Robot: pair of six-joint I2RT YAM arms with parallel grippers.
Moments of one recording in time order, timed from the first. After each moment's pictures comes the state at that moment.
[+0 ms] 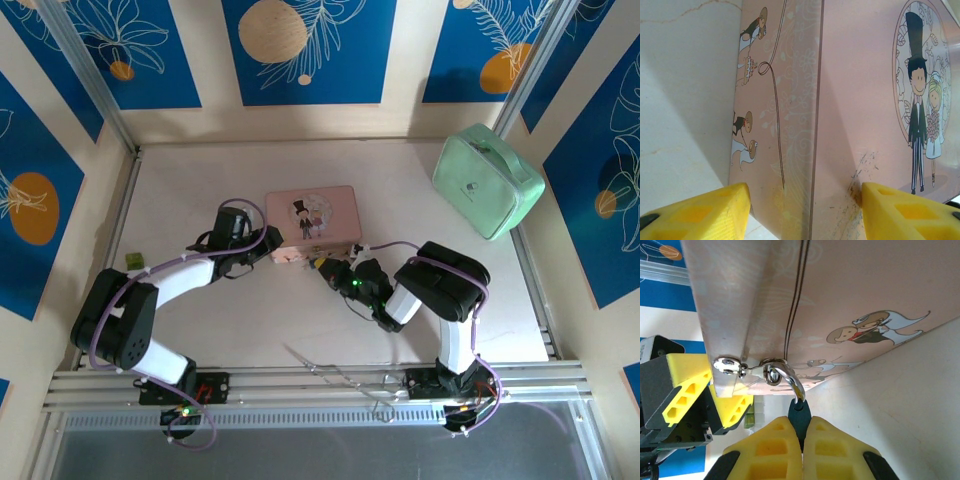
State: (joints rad) left arm -0.40 1.49 0.72 0.02 0.24 -0.85; right arm 0.77 1.90 0.39 1.23 -0.04 1.34
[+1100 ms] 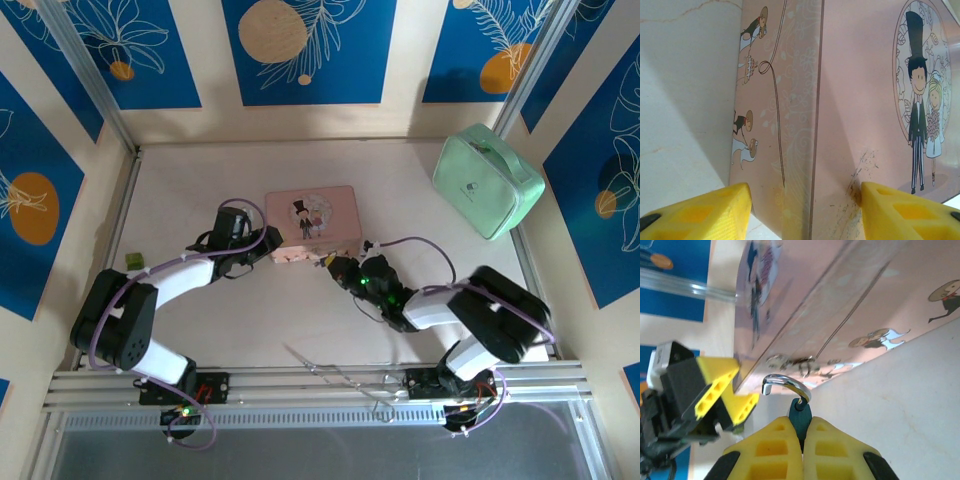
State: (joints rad) left arm -0.40 1.49 0.72 0.01 0.24 -0.85; right arm 0.78 1.49 0.35 0.76 0.03 1.25
